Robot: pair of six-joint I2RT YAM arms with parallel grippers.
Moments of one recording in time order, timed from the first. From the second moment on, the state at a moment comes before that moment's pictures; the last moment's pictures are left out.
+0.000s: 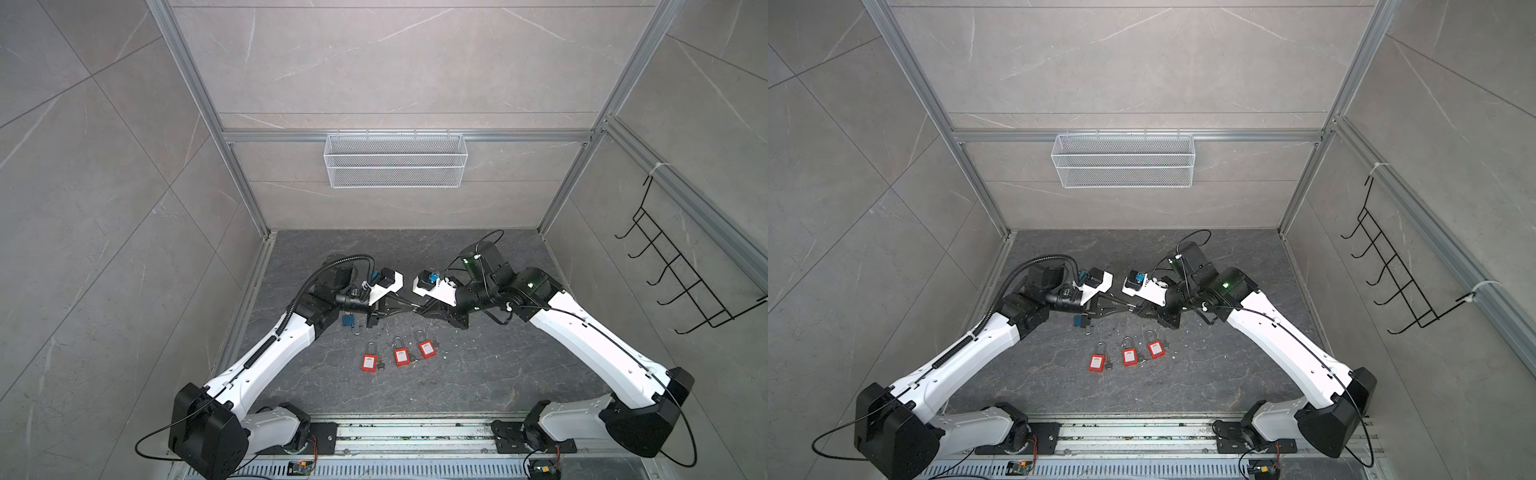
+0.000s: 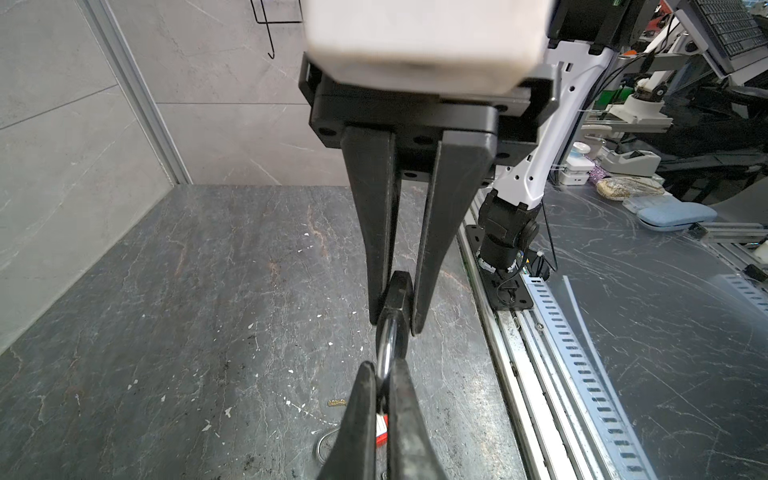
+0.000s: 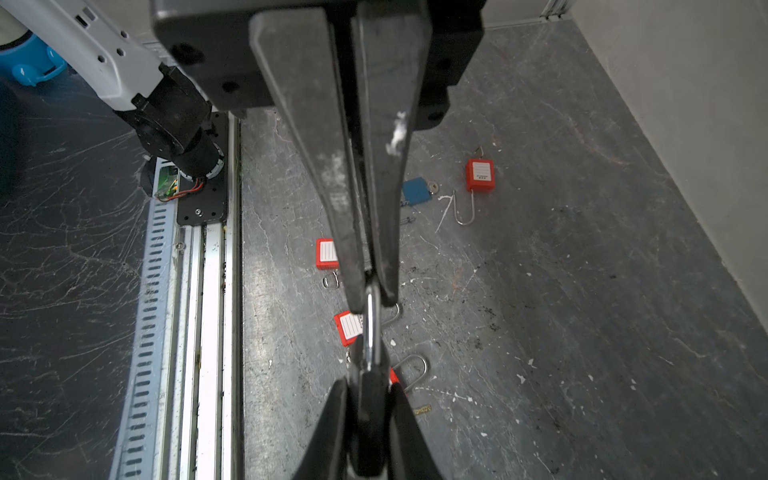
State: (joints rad) left arm -0.55 1.23 1.01 -0.23 1.04 0.43; right arm 0.70 1.37 1.48 -0.98 -0.48 -0.55
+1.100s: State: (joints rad) left arm -0.63 1.18 0.89 -0.10 0.86 0.37; right arm 0.70 1.42 1.49 -1.04 -0.47 -0.57
